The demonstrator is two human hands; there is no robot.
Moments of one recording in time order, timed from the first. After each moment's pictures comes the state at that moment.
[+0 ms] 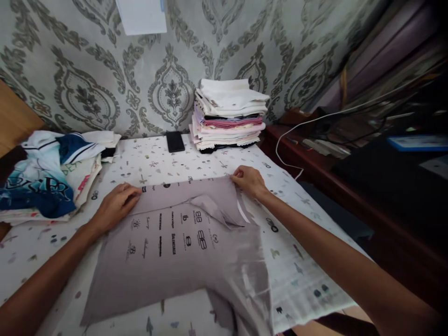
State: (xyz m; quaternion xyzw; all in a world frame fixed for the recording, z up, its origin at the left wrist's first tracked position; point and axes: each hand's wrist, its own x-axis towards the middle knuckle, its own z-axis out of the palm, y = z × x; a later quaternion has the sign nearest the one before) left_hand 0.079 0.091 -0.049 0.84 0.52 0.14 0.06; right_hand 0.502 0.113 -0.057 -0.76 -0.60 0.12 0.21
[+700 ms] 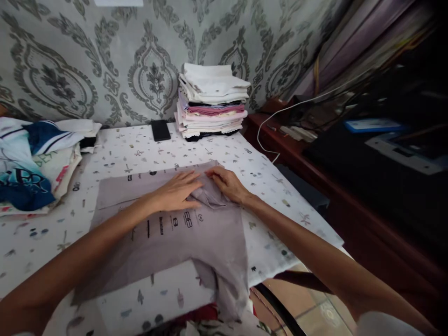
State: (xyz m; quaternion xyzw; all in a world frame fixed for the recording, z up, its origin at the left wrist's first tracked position) left_hand 0.252 0.074 -0.021 0.95 0.26 -0.01 0.16; right_hand 0.483 0.052 -0.065 -0.51 -0.76 0.23 0.34
